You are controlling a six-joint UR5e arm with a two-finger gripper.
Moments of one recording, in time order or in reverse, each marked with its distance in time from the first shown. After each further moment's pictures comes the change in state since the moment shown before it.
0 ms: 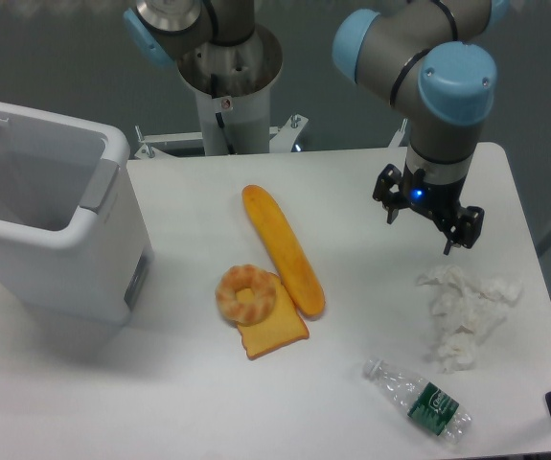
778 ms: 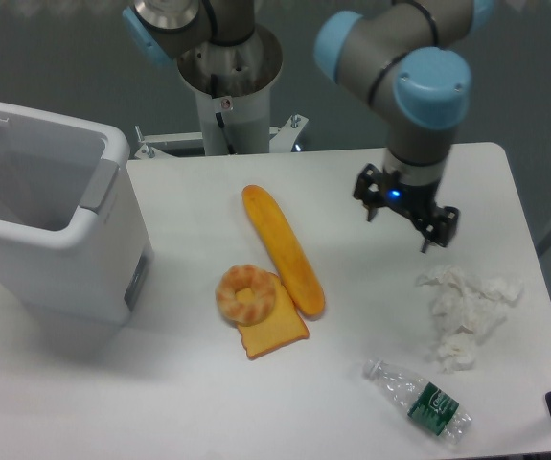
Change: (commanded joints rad) arm -0.081 0.169 -0.195 0.002 -0.003 -0.098
